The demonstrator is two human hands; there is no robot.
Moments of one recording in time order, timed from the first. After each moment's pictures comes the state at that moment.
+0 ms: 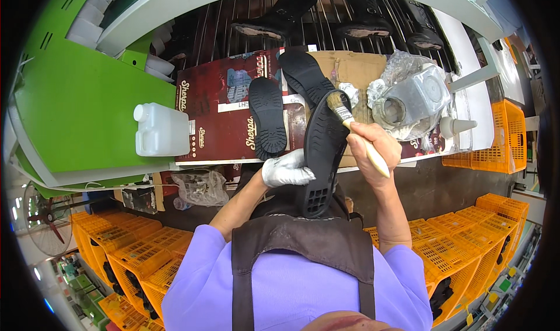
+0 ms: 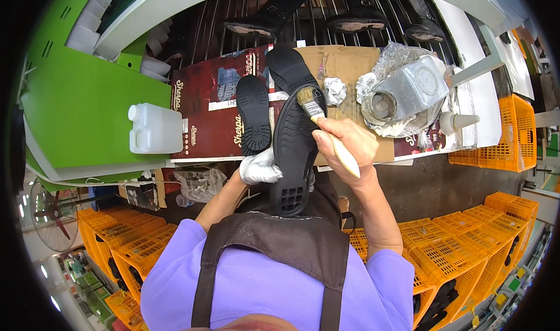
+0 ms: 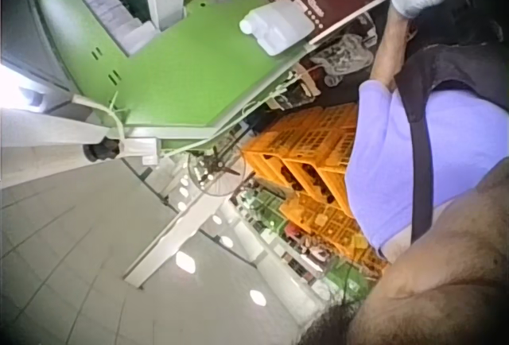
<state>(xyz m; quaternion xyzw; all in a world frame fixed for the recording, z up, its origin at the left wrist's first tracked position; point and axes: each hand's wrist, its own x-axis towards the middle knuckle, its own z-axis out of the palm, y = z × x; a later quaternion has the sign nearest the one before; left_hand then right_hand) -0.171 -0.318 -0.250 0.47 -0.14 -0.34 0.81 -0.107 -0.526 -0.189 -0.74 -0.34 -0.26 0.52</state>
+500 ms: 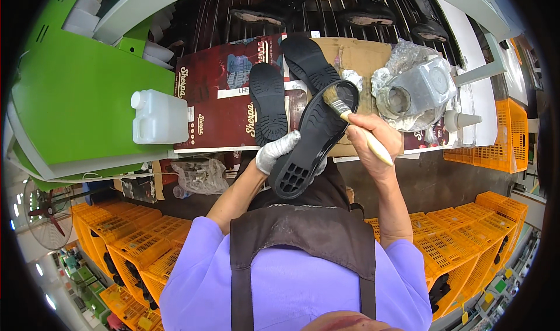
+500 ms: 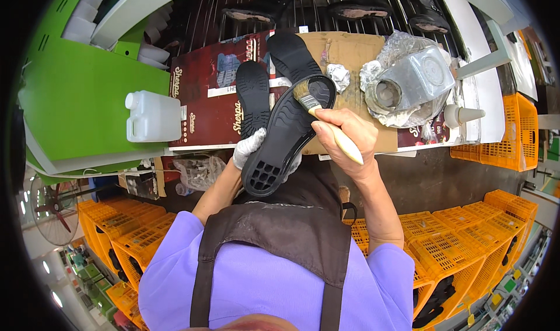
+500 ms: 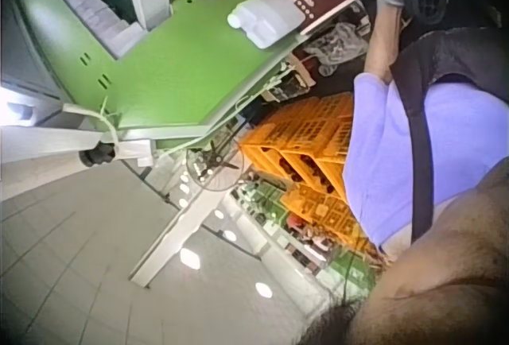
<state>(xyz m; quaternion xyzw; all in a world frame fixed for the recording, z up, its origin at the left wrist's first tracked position) -0.185 -0.315 -0.254 0.24 0.00 -0.35 0.90 -0.115 -0.527 -0.198 -0.75 -0.30 -0.16 0.57</state>
